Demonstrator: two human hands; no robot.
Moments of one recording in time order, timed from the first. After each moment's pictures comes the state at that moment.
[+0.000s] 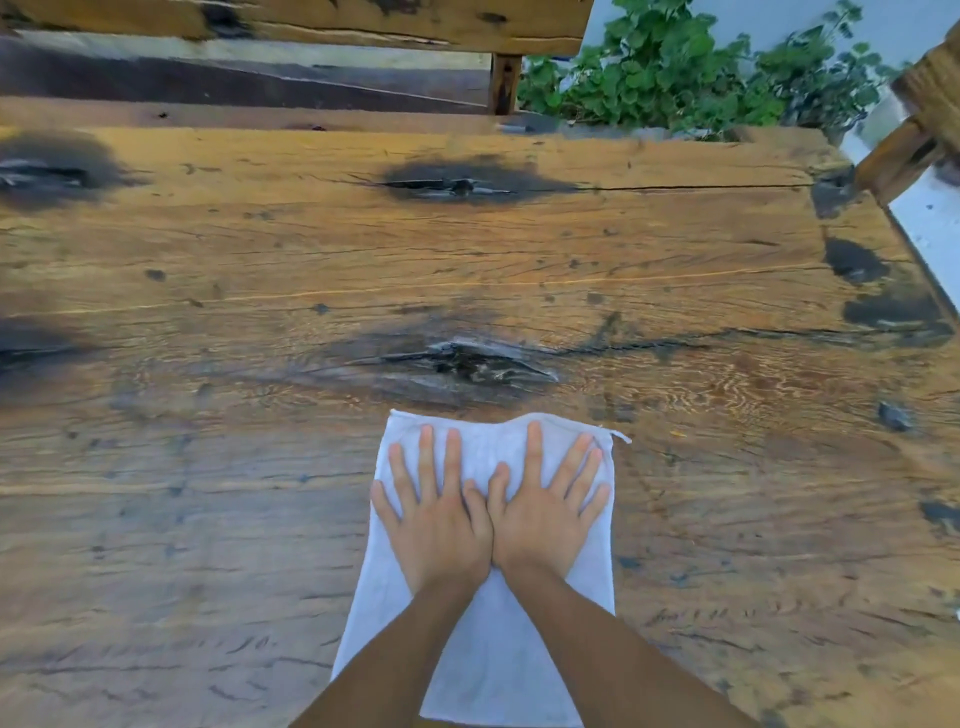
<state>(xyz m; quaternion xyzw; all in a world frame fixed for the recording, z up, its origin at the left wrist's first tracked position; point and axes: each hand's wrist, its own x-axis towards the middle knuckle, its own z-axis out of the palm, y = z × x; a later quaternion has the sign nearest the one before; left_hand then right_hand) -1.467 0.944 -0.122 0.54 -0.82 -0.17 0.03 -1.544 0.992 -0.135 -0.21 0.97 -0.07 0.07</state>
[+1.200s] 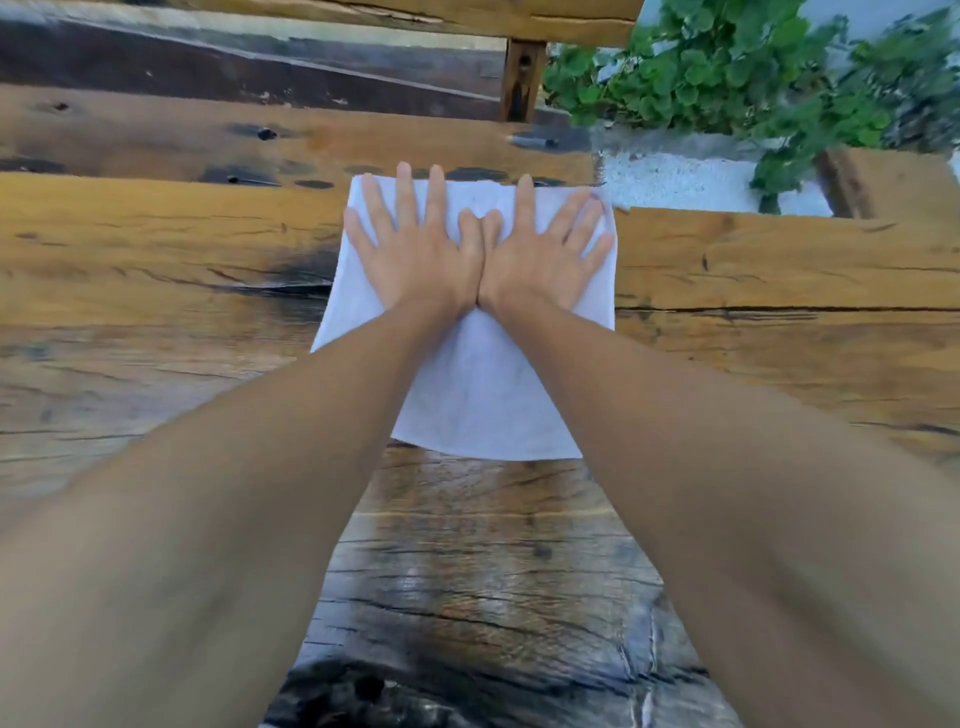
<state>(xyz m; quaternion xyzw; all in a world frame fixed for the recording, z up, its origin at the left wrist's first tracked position) -1.842 0.540 -0.127 0.56 -0.82 -0.12 0.06 -1.918 0.591 -0.122 -0.29 0.95 -0.08 0.09</state>
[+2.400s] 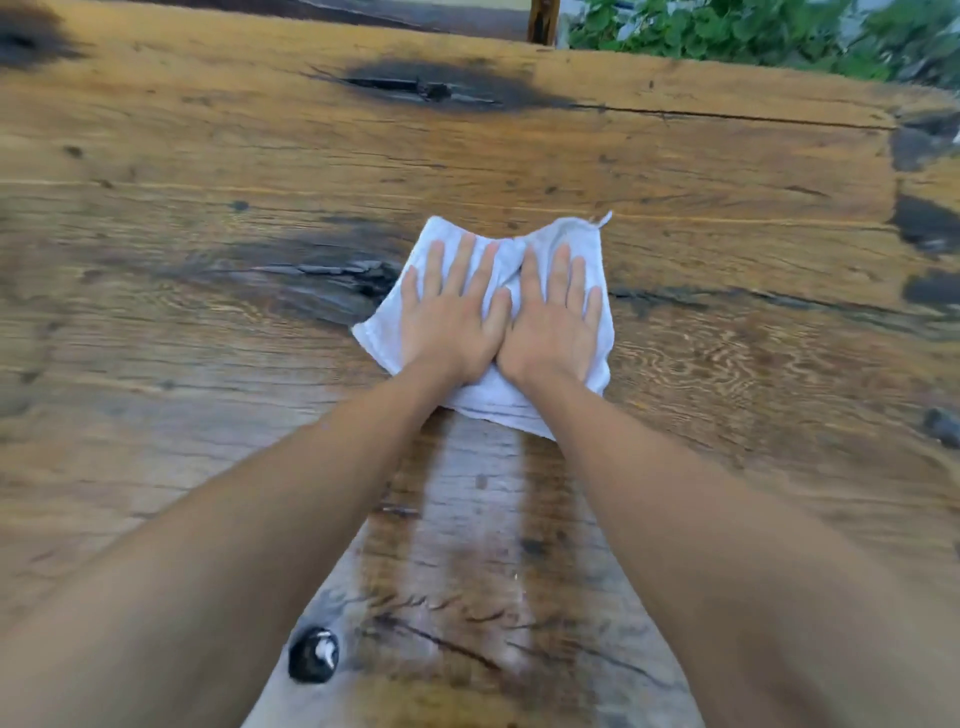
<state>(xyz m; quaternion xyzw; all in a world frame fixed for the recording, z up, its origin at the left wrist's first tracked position) -1.640 0.877 -0.131 0.45 -0.88 -0.14 0.02 -1.735 0.943 -0.133 -0.43 0.90 -0.05 0.10</state>
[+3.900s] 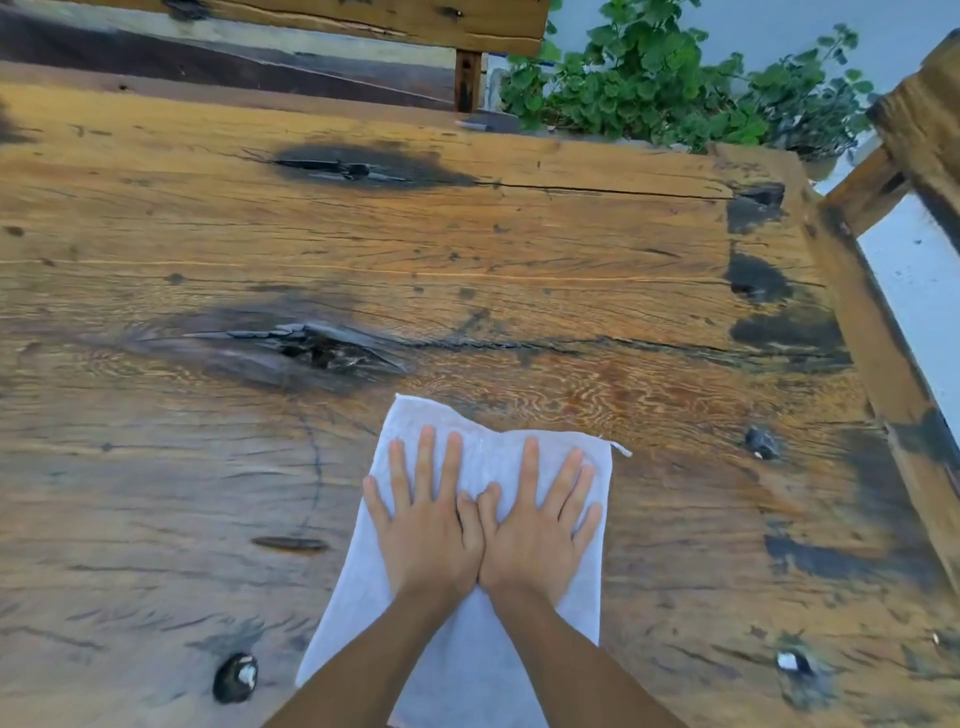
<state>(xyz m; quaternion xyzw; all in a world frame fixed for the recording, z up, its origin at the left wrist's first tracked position) -1.620 1.077 -0.120 0.52 -0.84 -0.16 0.02 -1.695 1.135 -0.136 -0.25 0.96 -0.08 0.05</state>
